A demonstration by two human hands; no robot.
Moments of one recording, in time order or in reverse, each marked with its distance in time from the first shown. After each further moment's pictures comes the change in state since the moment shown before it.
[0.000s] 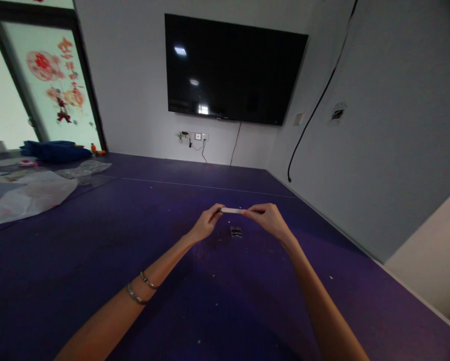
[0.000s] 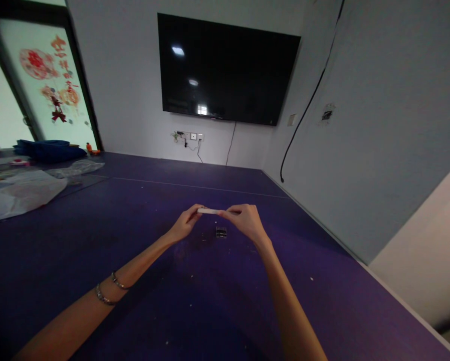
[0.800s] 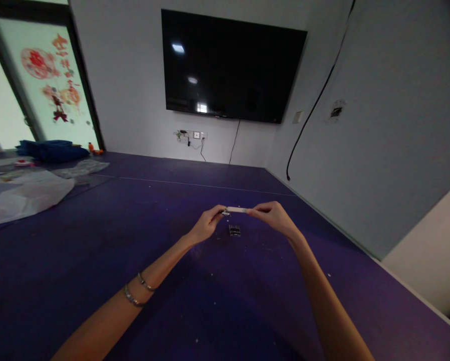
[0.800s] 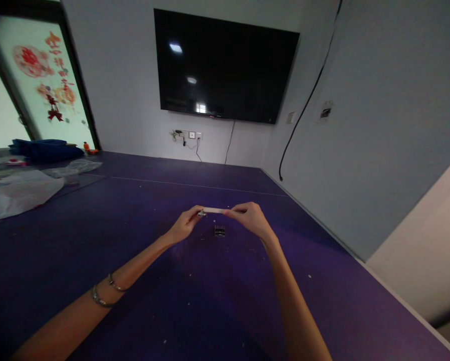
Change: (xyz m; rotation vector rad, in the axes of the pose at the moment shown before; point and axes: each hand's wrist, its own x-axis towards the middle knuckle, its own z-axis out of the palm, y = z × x) left_hand -0.003 0.010 0.005 0.039 -0.033 0.033; right_hand -0.002 0.007 -0.016 0.134 -0.106 0.043
